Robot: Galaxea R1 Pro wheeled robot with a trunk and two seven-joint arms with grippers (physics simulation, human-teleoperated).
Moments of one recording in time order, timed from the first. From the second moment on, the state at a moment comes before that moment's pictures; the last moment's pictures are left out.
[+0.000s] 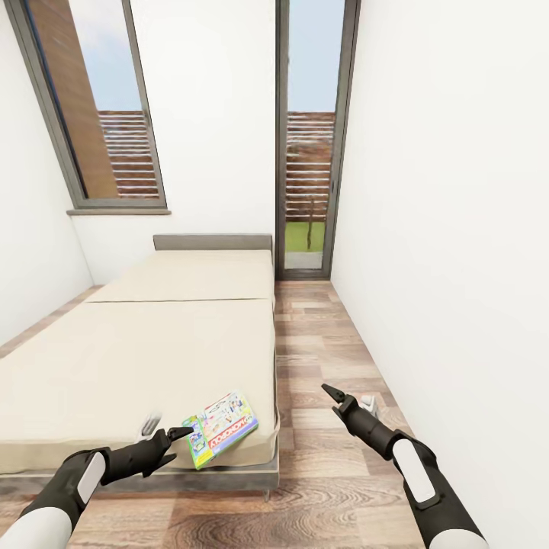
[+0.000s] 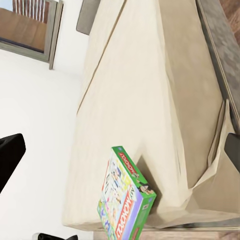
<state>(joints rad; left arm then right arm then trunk) -0.58 0.17 0.47 -0.49 0.15 0.79 -0.78 -0.46 0.04 -0.23 -0.86 -0.74 0.58 0.49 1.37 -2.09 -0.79</state>
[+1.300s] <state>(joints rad) -0.58 0.17 0.47 -0.49 0.14 0.79 -0.78 -0.46 0.03 -0.23 -0.86 -0.74 0.58 0.49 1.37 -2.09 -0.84</state>
